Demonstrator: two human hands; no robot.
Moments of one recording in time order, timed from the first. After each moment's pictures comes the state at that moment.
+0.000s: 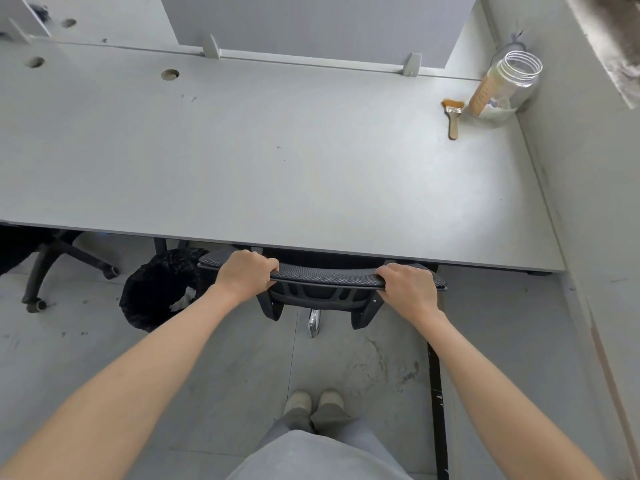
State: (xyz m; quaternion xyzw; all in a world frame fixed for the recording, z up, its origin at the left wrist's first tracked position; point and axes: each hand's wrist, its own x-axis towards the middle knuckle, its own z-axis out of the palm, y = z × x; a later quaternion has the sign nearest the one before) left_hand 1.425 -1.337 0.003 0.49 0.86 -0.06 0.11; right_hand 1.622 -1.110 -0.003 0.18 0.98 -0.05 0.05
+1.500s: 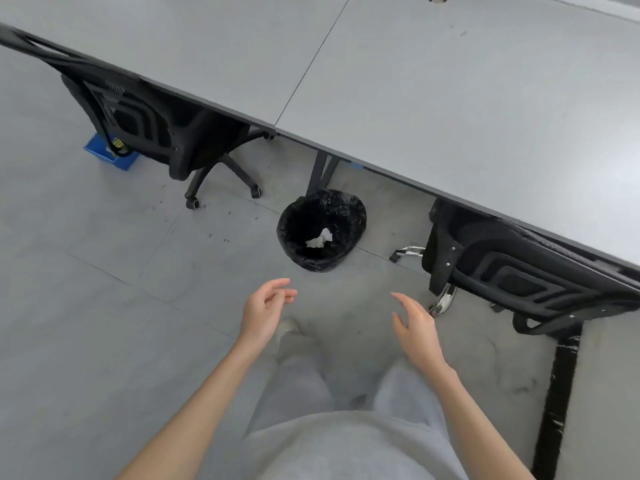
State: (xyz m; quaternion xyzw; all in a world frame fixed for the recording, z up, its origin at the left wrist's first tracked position) left_hand 1.387 -1.781 -0.043 -0.13 0.79 0.54 0.24; right_hand 1.483 -1.537 -0.077 0.24 0.89 -0.37 0.13
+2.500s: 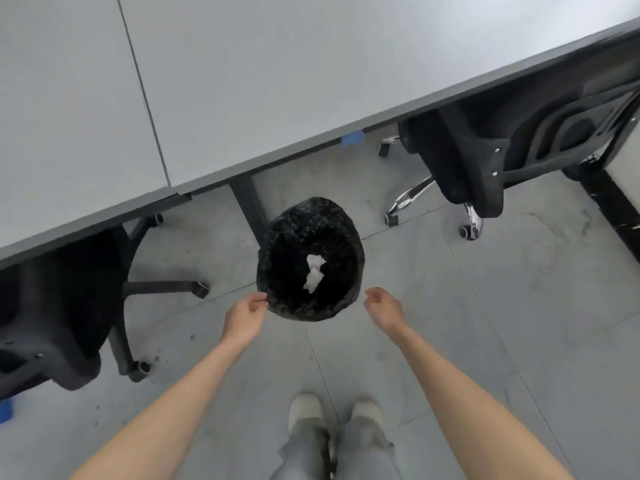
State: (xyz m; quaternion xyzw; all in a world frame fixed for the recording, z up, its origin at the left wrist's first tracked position) left_hand 1.059 -1.808 -0.308 0.15 0.86 0.24 0.43; right_hand 1.269 -1.678 -0.342 0.64 0.54 -0.54 0.08
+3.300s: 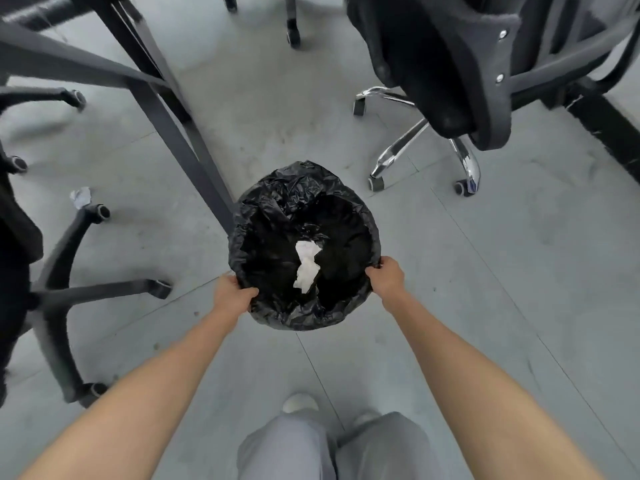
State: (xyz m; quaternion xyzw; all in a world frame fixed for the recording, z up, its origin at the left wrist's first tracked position) left_hand 1.070 -1.789 -0.466 0.08 0.84 0.27 0.45; right_hand 1.298 -1.670 -0.479 0.71 0.46 -0.53 -0.07
